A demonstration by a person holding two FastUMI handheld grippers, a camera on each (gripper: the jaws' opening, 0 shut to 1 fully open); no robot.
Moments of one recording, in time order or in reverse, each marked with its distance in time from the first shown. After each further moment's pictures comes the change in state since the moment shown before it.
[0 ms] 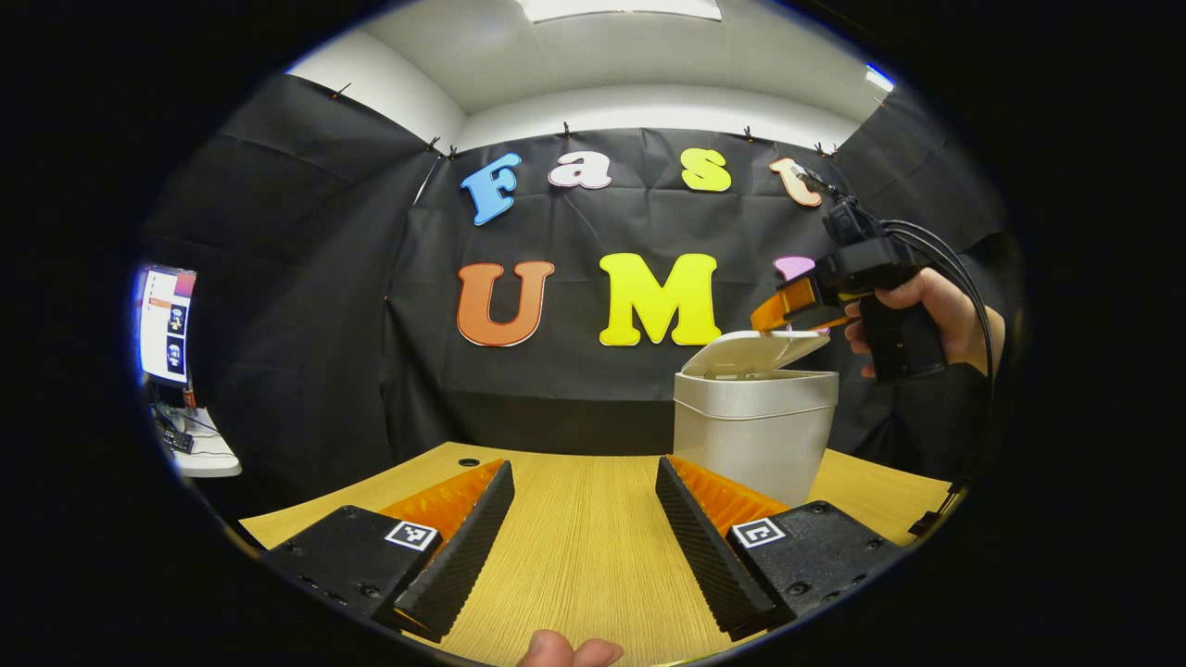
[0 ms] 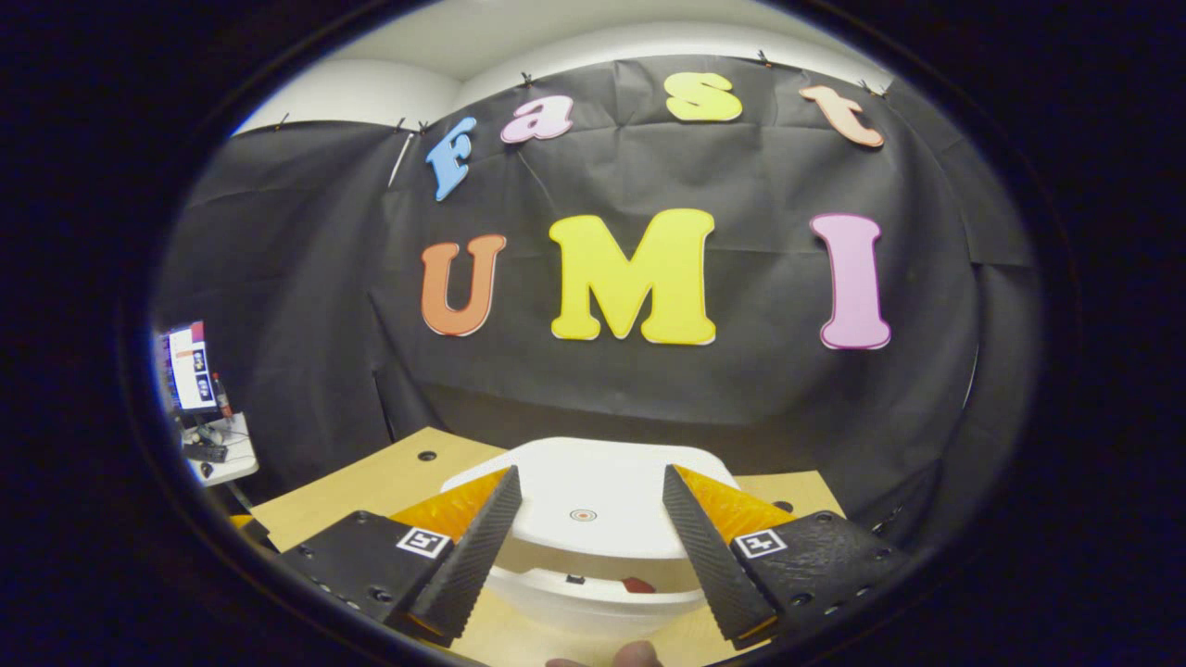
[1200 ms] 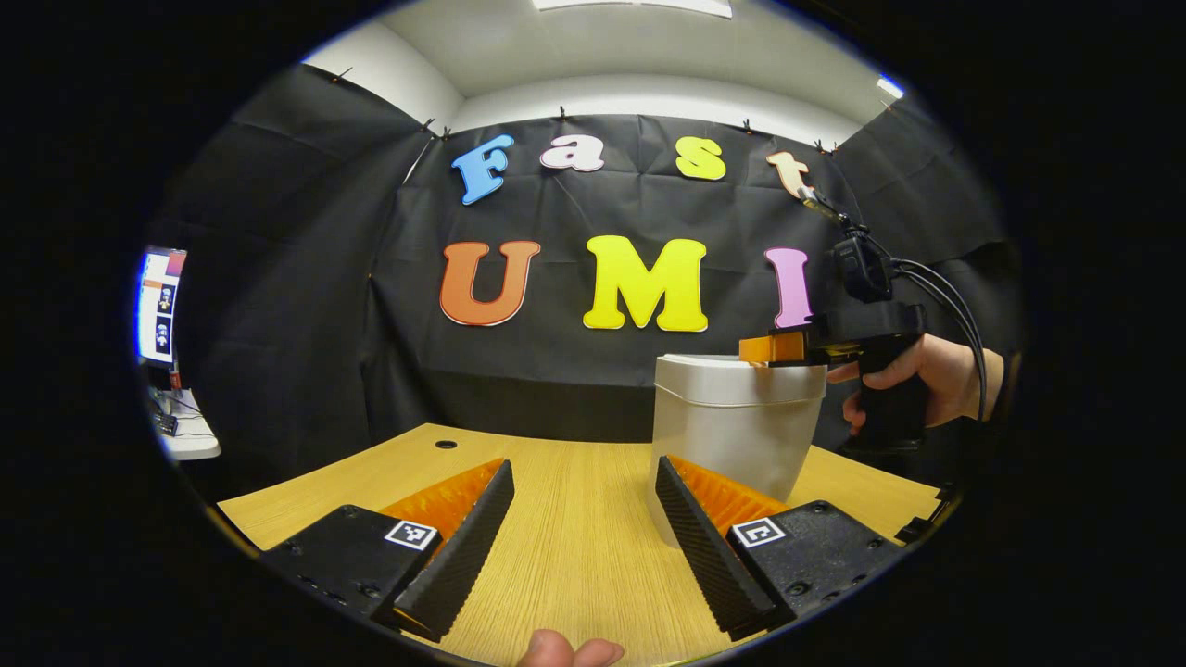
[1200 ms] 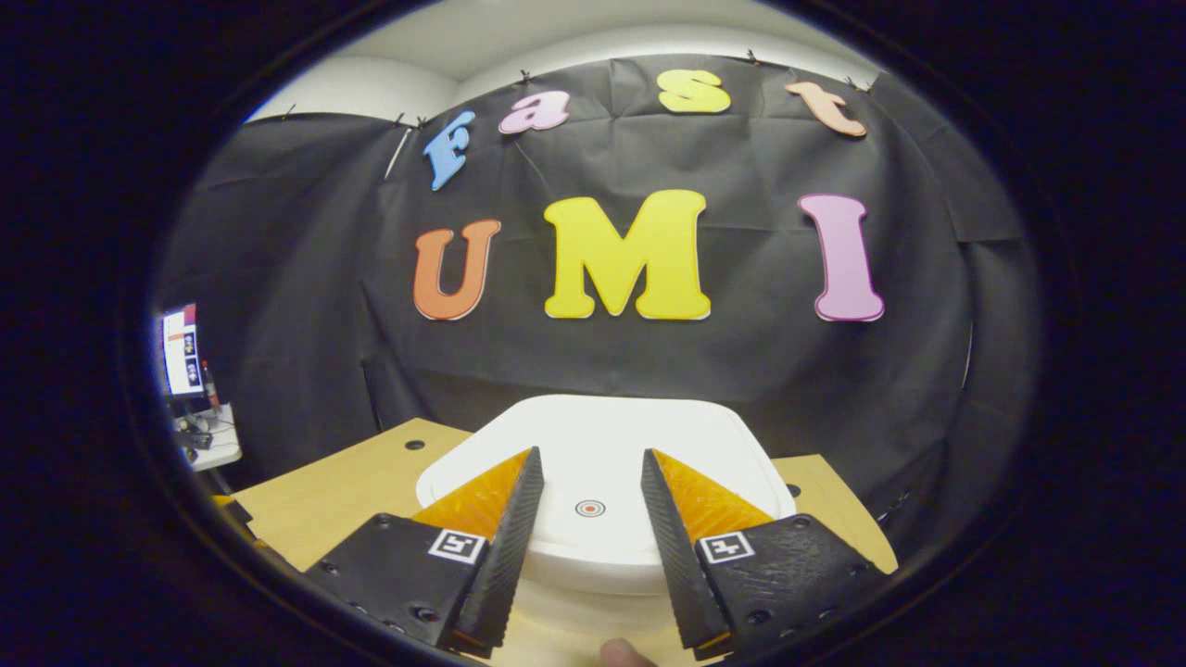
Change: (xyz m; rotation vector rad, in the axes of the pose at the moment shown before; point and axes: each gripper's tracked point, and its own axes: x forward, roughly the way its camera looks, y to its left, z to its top) left arm 0.011 -0.022 -0.014 -0.039 0.044 -0.042; right arm 0.012 0.005 -0.042 0.001 -0.062 -0.026
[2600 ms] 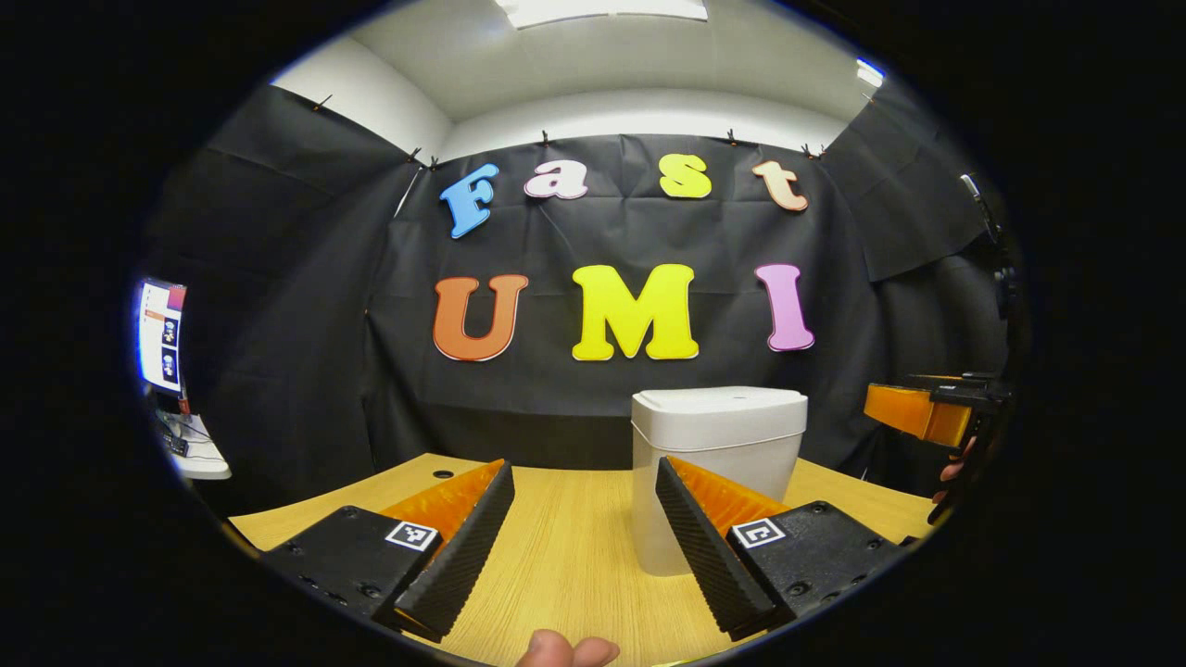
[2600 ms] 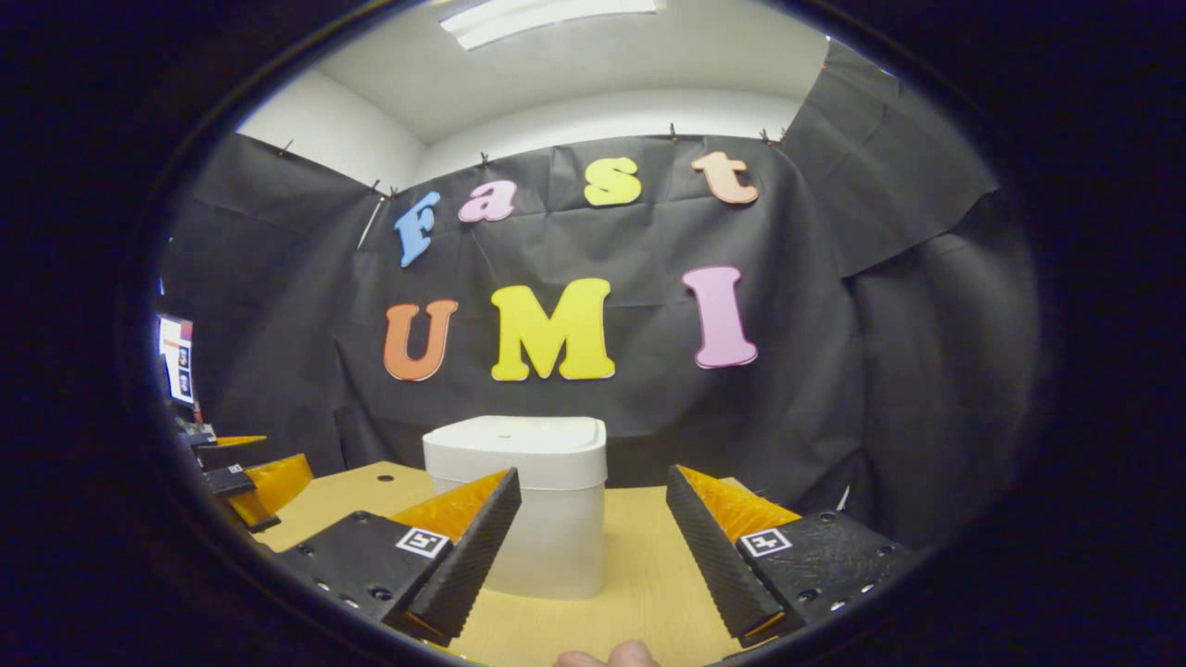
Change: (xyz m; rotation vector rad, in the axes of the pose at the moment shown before) left arm 0.000 -0.053 0.038 0.057 -0.074 0.007; right arm -0.194 -0.078 -0.032 0.055 -0.274 -0.183
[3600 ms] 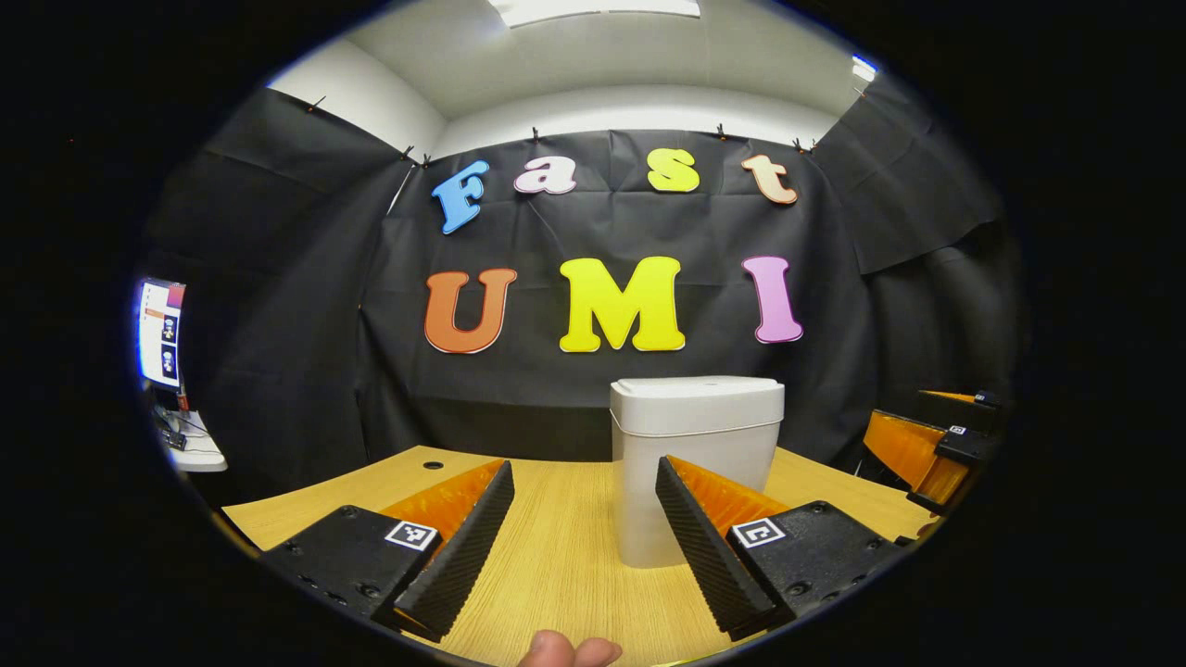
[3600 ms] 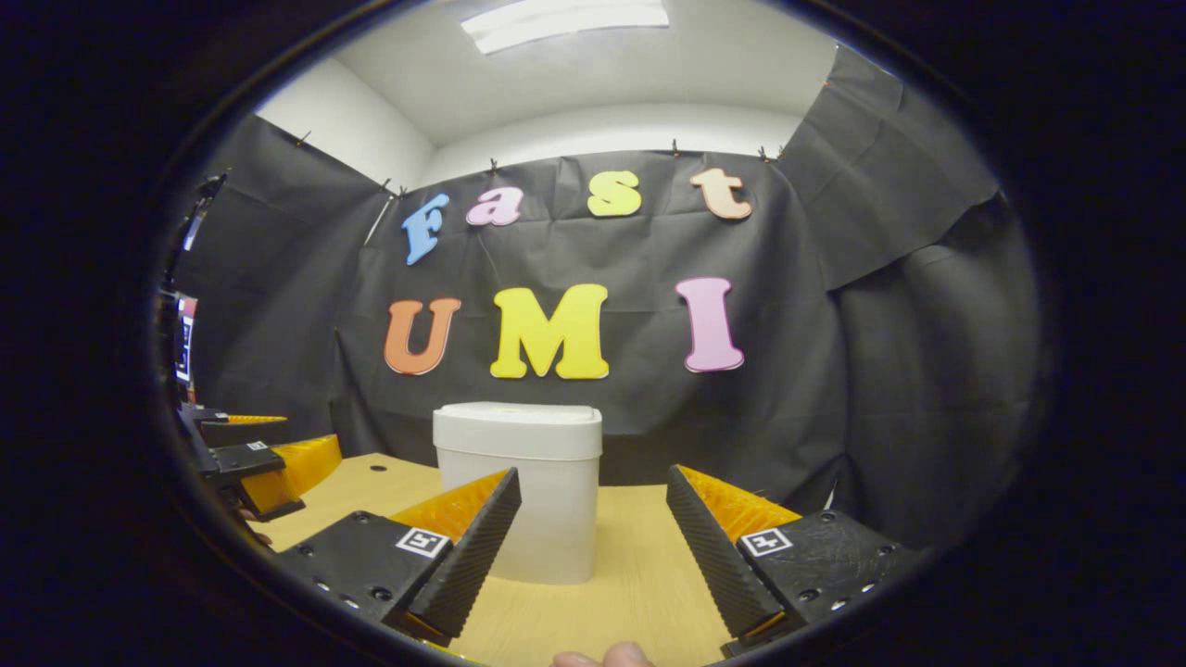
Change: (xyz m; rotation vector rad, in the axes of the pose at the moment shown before) left arm -0.009 -0.016 -0.013 -0.001 0.016 0.003; right arm -0.030 0.011 -0.026 -0.041 -0.034 -0.003
